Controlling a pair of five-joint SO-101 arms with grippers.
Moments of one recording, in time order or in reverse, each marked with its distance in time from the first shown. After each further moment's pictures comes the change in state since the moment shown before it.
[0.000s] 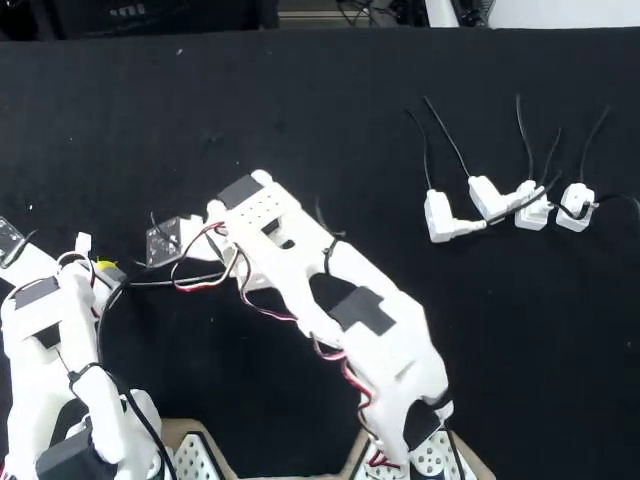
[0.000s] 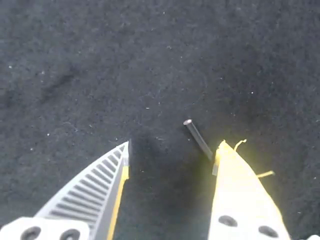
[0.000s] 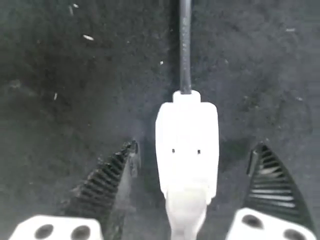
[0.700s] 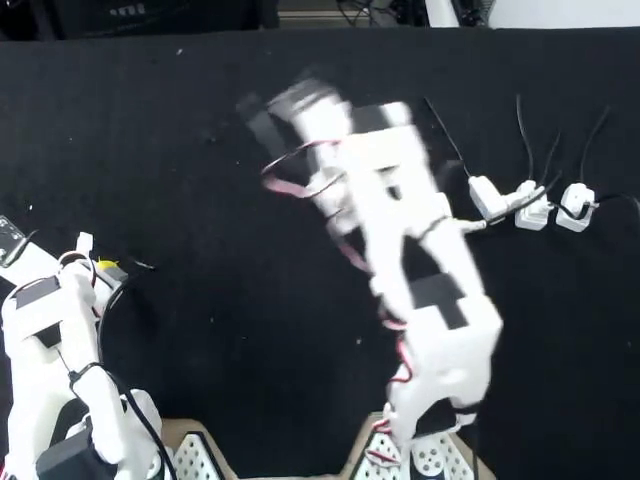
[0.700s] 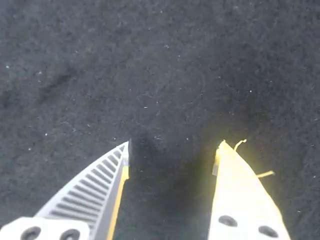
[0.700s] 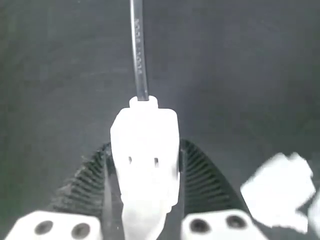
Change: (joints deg) left arm 0.3 0.0 0.0 0.0 0.0; right arm 28.9 -9.6 -8.3 7.3 -41.4
